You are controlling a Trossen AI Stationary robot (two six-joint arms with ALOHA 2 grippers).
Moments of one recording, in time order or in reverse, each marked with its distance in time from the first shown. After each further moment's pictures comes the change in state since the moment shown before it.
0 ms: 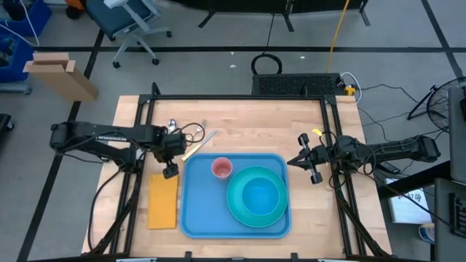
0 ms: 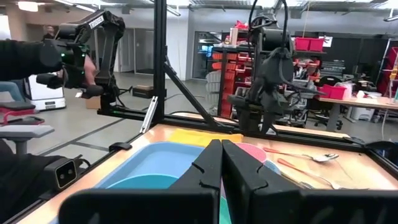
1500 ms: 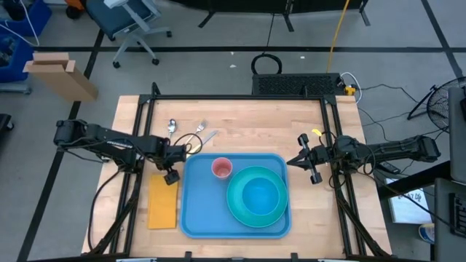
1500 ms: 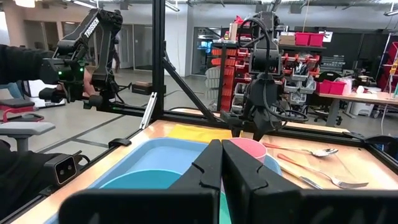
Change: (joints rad) left arm -0.089 0.067 -0.216 0.231 -0.018 -0.206; right arm 0.000 0.000 0.000 -0.019 0.000 0.000
